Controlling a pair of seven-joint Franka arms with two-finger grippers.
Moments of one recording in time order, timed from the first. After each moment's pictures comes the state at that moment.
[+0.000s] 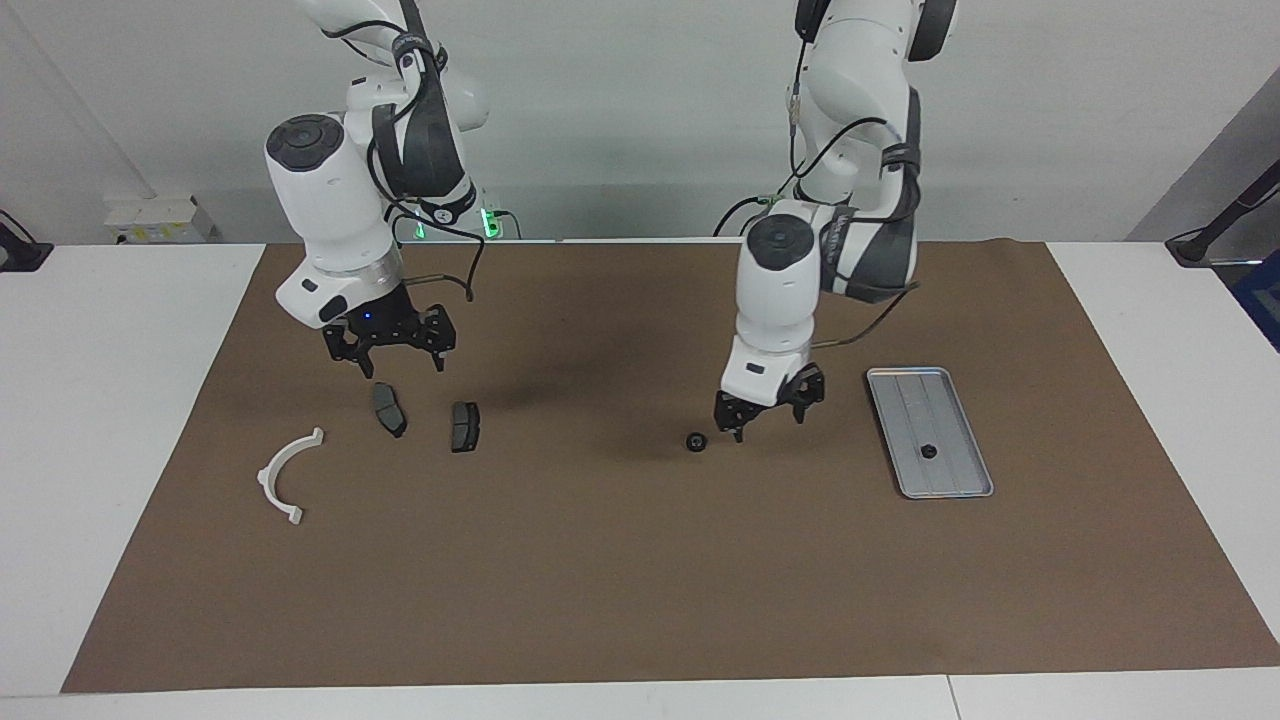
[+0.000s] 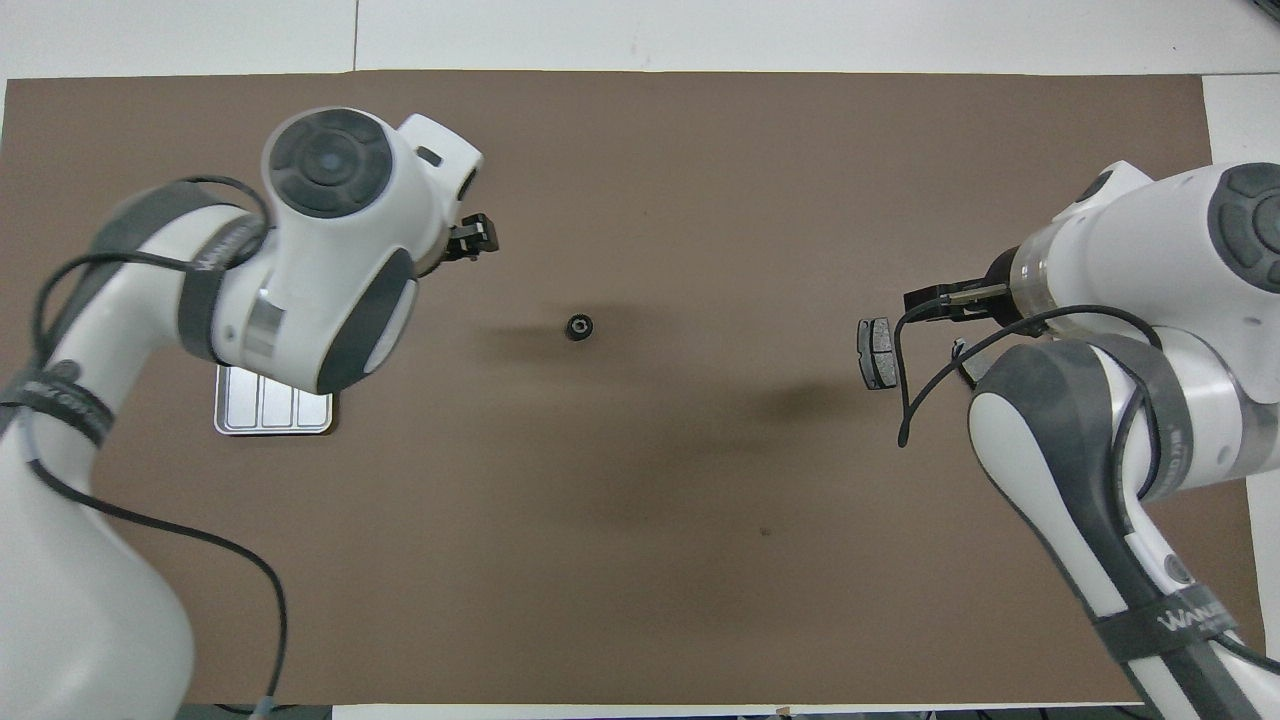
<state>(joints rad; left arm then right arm) -0.44 0.29 0.10 -1.64 0.14 1.99 -0.55 0.12 0.02 0.05 -1.95 -0.02 2.06 0.14</state>
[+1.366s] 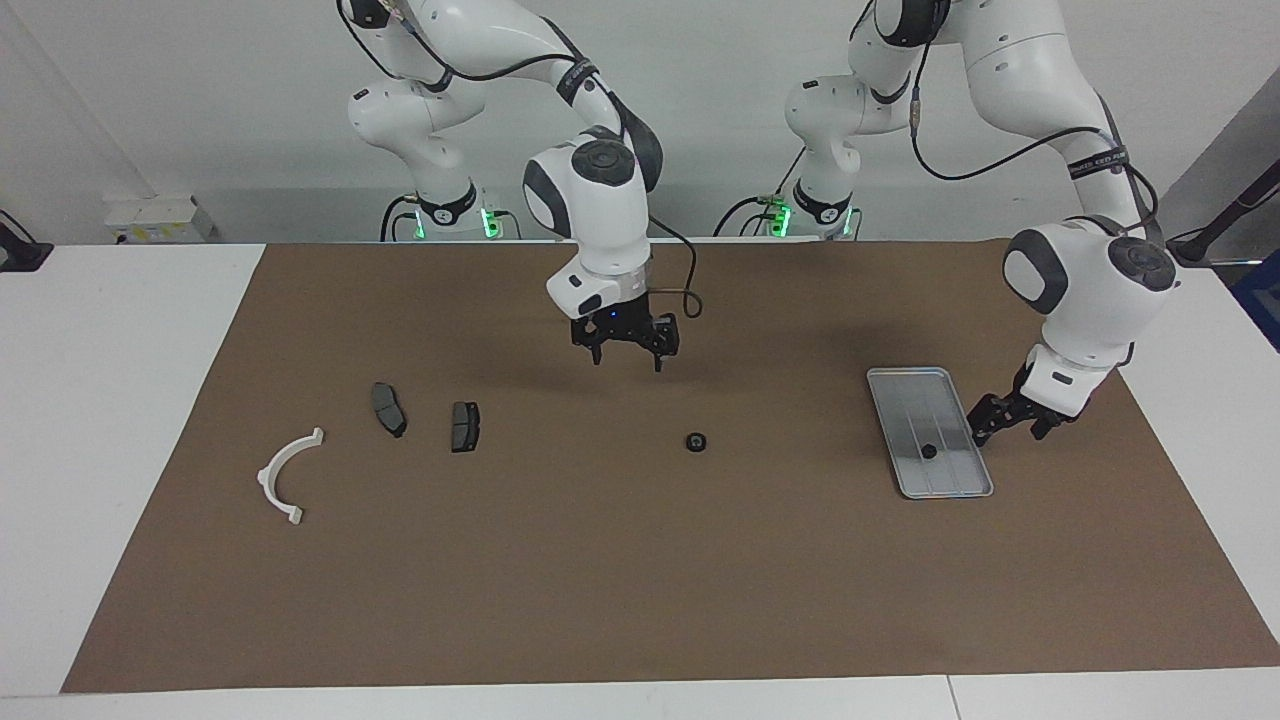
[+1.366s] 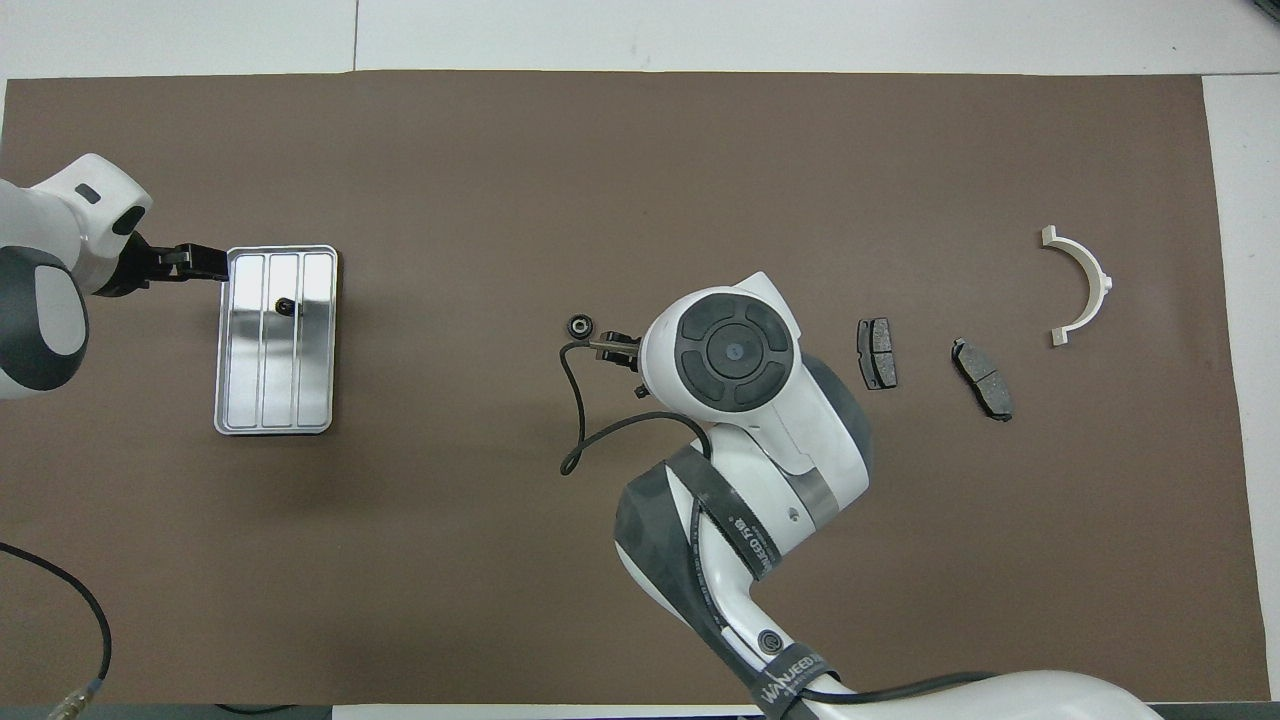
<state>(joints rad) 0.02 0.33 0.08 -1.85 -0.03 2.30 0.10 0.55 0.27 0.06 -1.80 -0.02 2.21 0.87</state>
